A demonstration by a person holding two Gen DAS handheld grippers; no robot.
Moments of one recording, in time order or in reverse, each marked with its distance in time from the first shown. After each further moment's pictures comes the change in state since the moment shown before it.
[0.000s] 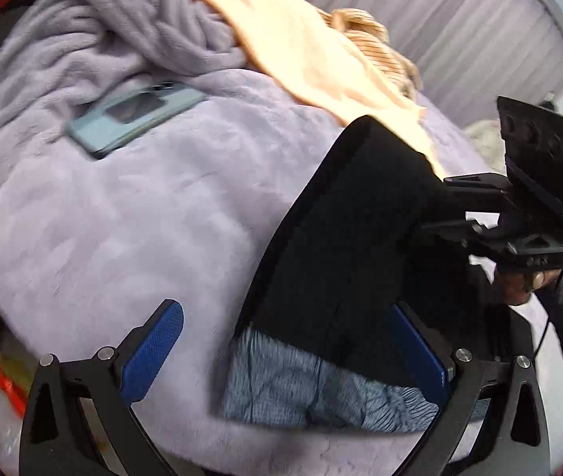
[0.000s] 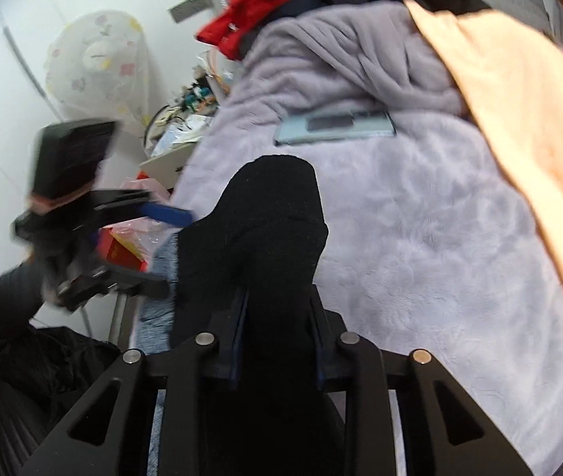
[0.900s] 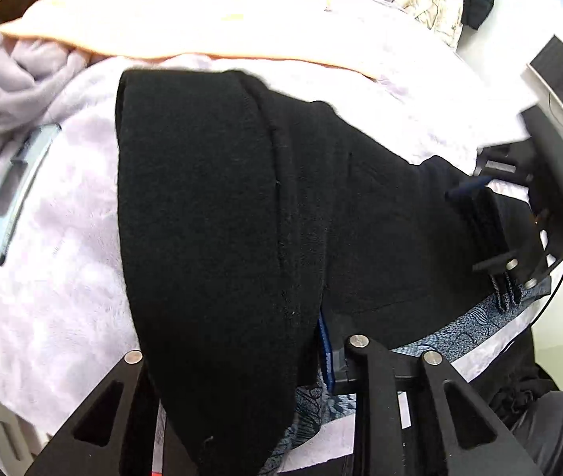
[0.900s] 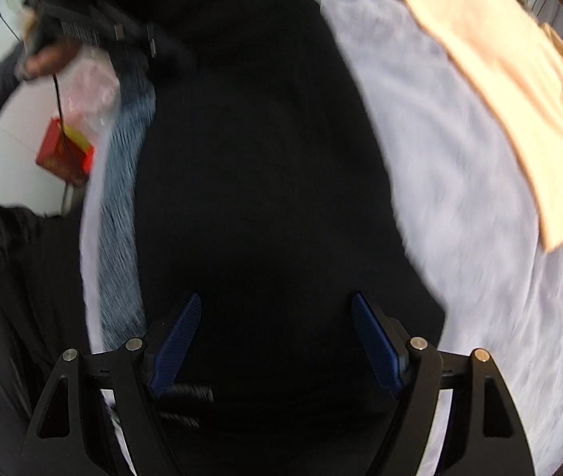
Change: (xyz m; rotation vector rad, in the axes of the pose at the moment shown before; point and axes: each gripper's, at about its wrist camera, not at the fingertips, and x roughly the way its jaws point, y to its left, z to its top) left arm 0.030 -0.093 0.017 0.392 0.330 0.046; right arm -0.051 0.024 -0.143 0.050 0.409 -0.258
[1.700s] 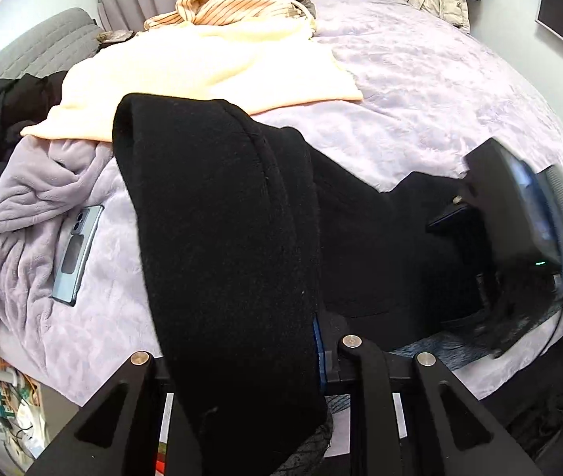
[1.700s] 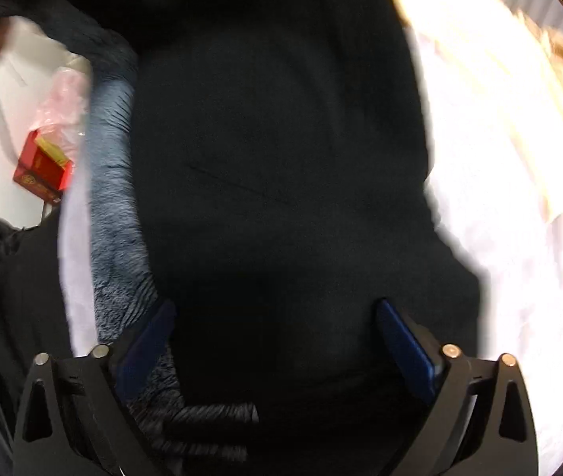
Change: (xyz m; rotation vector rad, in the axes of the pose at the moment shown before) left arm -0.052 -0.085 0.008 0.117 -0.078 0.294; right arm 0.023 0.001 0.003 0.107 -0.083 -0.059
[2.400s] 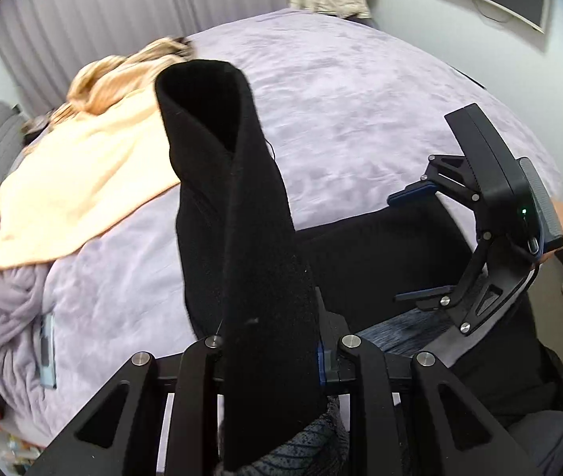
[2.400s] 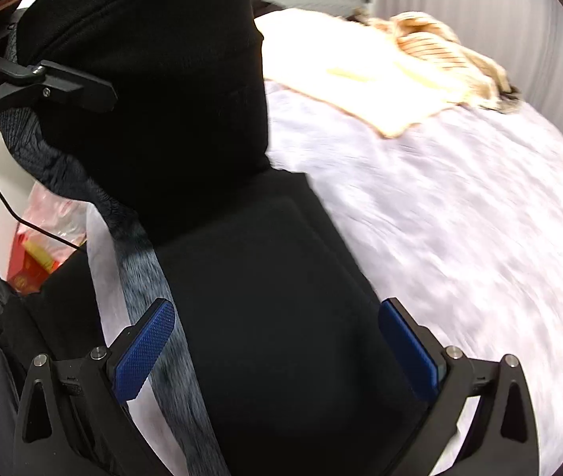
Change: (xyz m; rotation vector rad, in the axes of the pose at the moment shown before) left arm -0.058 -0.169 0.054 0.307 -0.065 -0.140; right arm -0.126 -0.023 -0.148 0.323 -0.356 -0.145
